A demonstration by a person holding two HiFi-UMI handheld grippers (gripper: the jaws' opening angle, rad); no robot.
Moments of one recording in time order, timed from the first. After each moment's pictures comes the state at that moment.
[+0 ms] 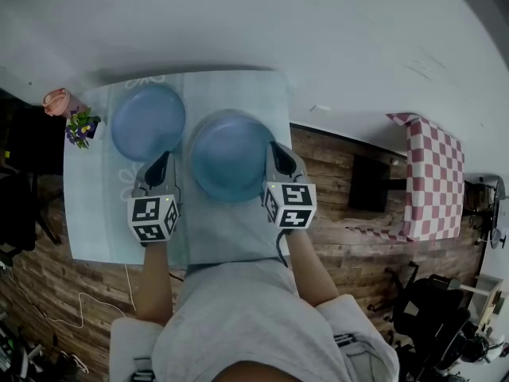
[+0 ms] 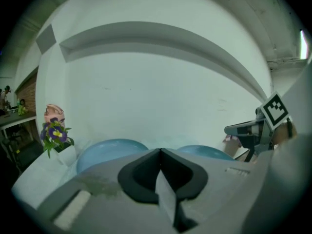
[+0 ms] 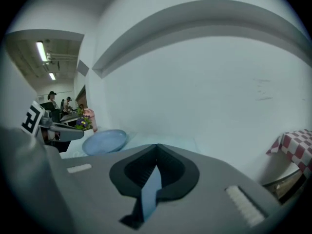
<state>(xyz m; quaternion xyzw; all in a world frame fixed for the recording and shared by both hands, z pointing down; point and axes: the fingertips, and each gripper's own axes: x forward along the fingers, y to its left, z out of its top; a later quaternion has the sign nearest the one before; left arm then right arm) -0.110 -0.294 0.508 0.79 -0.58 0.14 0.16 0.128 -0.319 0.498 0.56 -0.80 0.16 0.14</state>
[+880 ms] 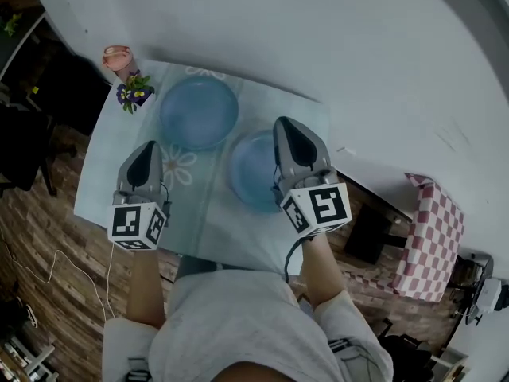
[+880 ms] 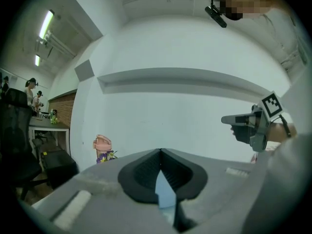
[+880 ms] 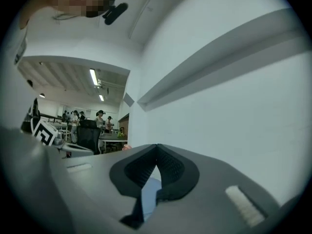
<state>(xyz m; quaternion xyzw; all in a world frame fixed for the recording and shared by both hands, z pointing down) -0.231 -0.231 0.404 0.71 -0.70 0.02 0.07 -0.017 -0.327 0.327 0.36 -0.93 0.00 0.00</state>
